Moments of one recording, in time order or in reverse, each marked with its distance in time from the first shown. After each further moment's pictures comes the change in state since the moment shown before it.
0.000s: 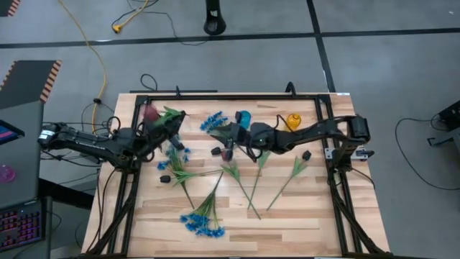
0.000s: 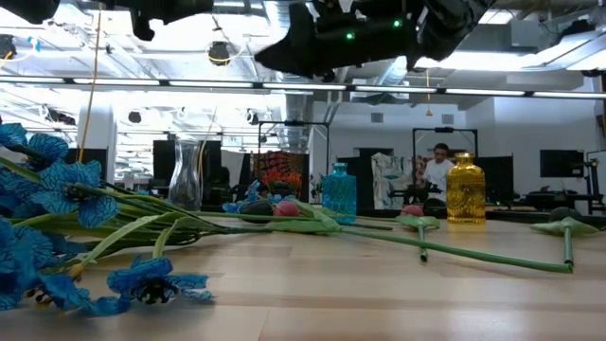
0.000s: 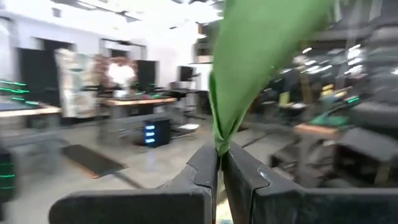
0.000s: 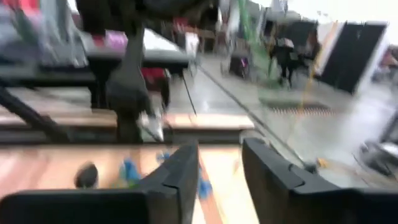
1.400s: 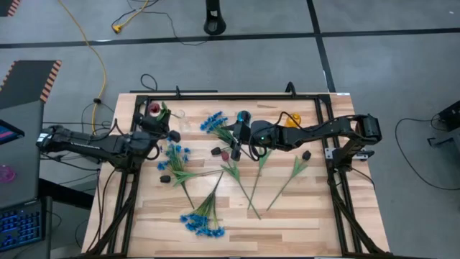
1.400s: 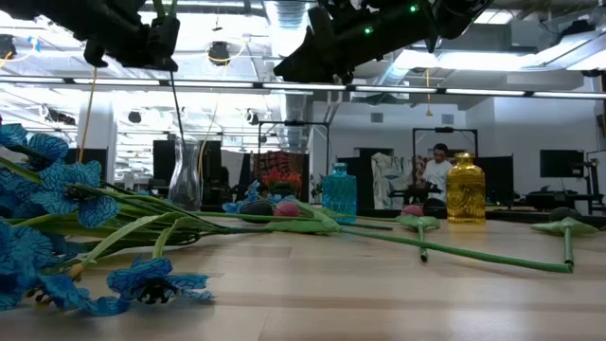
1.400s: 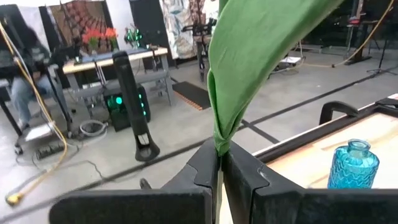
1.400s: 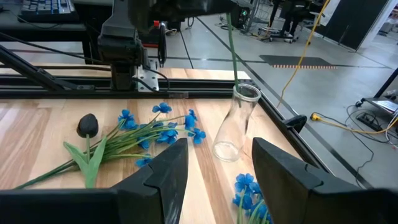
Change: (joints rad) left arm 0.036 -0.105 0.000 -0.649 -0.380 -0.322; right arm 0.000 -0.103 0.000 -0.288 0.018 0.044
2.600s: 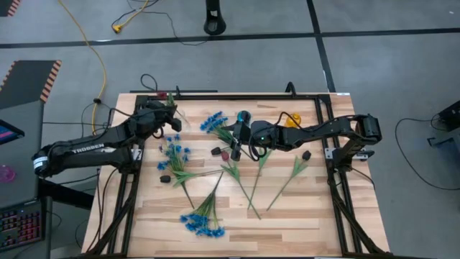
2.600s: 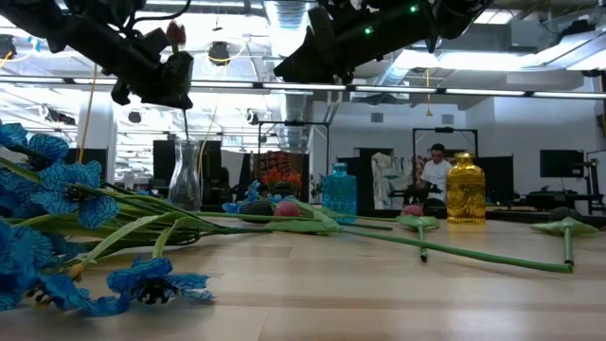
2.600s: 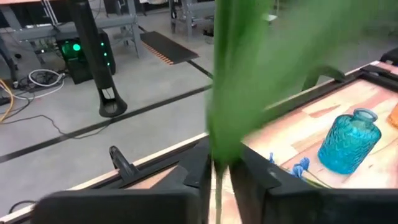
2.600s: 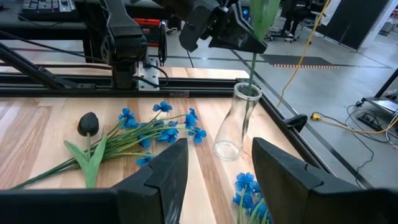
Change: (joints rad) left arm 0.512 0.027 0.000 -0.083 0.655 -0.075; right arm 0.001 0.000 0.000 -0.004 0.000 -0.003
